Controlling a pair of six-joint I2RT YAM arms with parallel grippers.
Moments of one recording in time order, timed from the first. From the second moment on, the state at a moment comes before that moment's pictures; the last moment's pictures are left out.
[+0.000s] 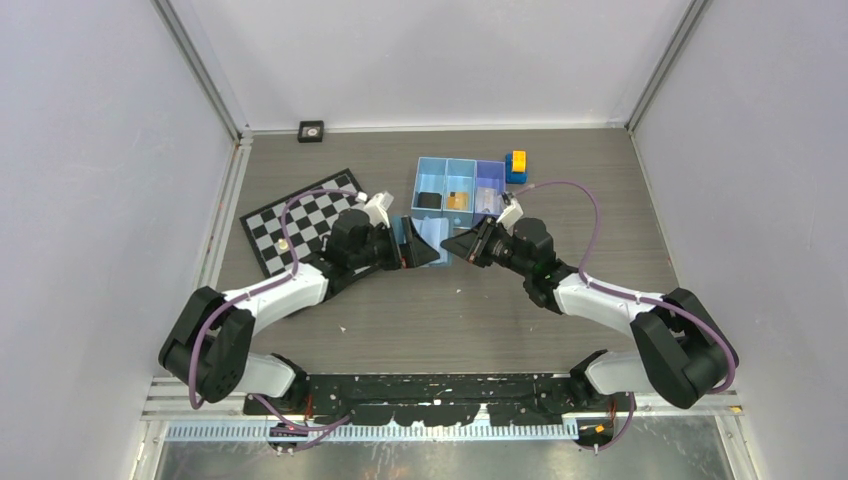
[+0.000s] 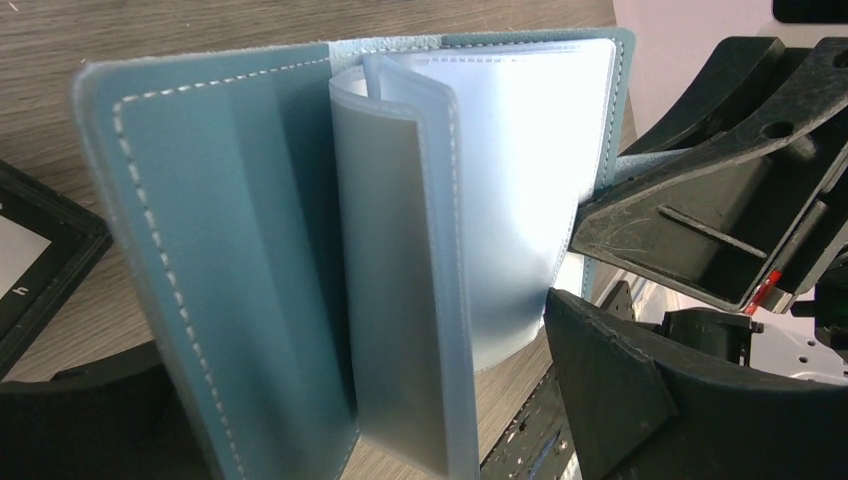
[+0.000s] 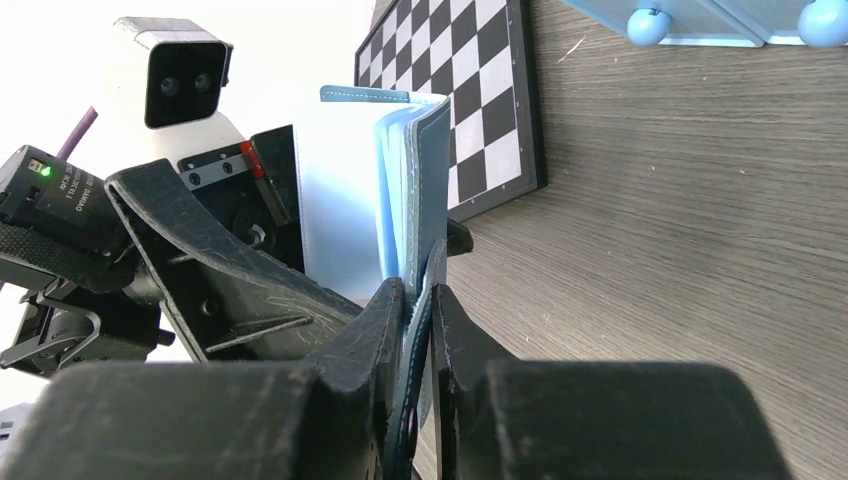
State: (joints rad) left arm -0.55 1.37 0.67 0.25 0.39 -0.71; right arm 0.57 1.32 0.53 0.57 -0.31 0.97
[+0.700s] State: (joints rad) left arm -0.57 1.41 0.69 0.26 0.43 -0.71; right arm 0.57 1.35 0.53 0.58 -0.31 0.97
